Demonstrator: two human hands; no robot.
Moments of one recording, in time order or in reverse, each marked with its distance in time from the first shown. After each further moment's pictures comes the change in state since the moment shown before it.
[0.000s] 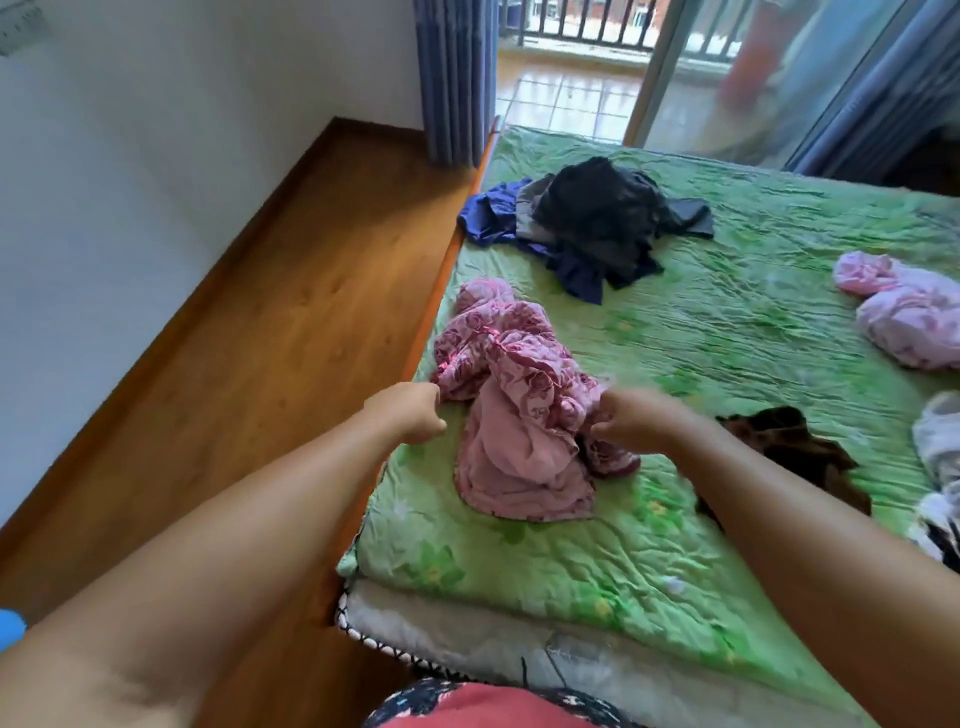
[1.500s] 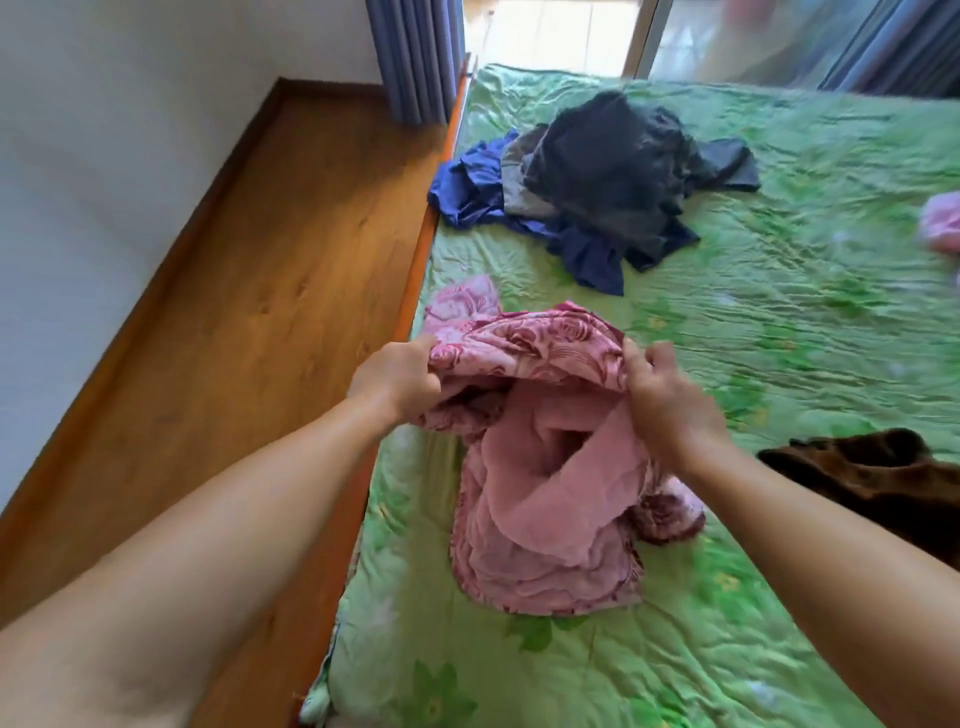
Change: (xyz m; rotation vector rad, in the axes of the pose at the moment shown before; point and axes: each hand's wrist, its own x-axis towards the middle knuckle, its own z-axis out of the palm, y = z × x) left_hand 0.263 -0.010 -0.013 -0.097 0.366 0.132; right_hand 0.211 0.052 0.037 -0.002 0.372 0.127
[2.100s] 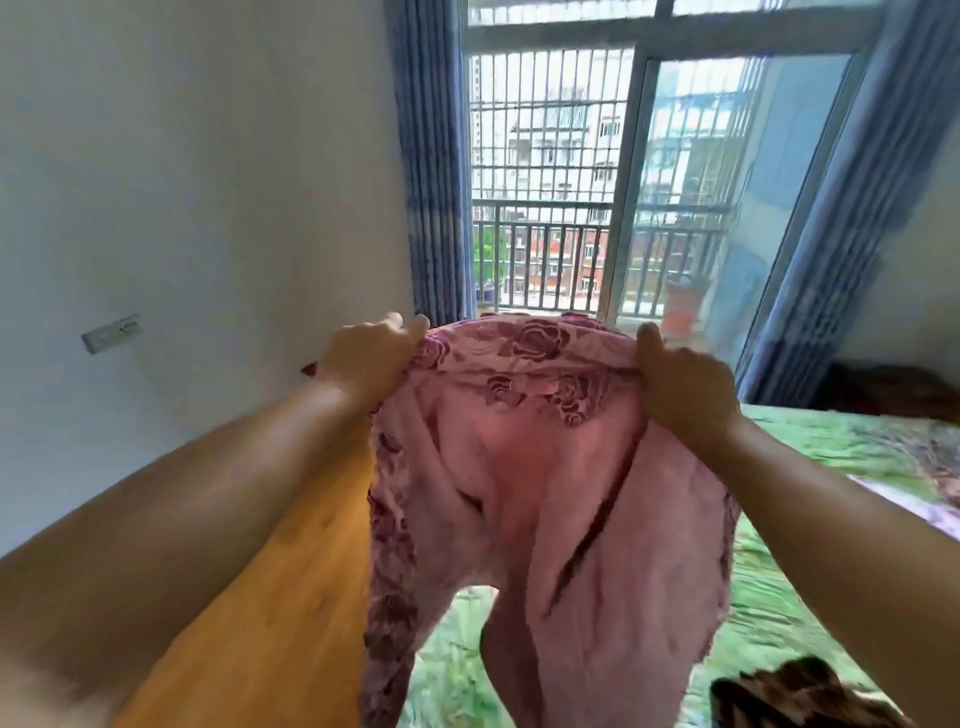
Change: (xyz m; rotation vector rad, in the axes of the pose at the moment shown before) left_hand -0.162 0.108 -0.394 0.557 0.753 0.261; right_hand -0.111 0.007 -0.395 -0.205 0.864 -0.062
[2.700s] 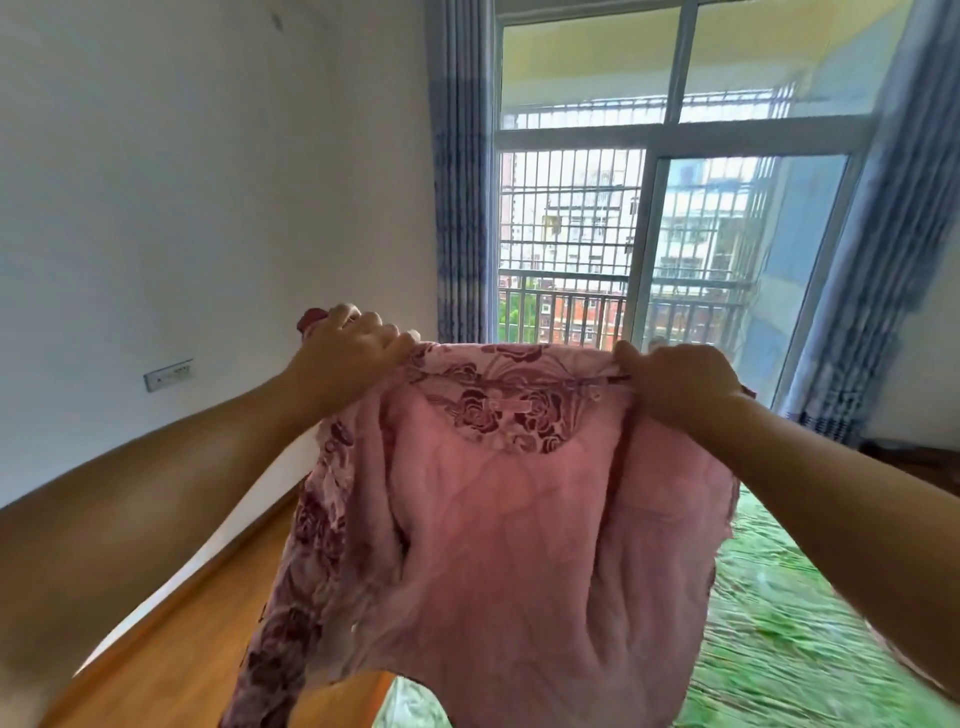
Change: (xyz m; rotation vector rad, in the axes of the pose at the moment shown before) left_hand -0.023 -0.024 -0.094 0.412 0.284 0.263; right_hand 0.034 0.043 -0.081 -0.266 -0.069 -0.271
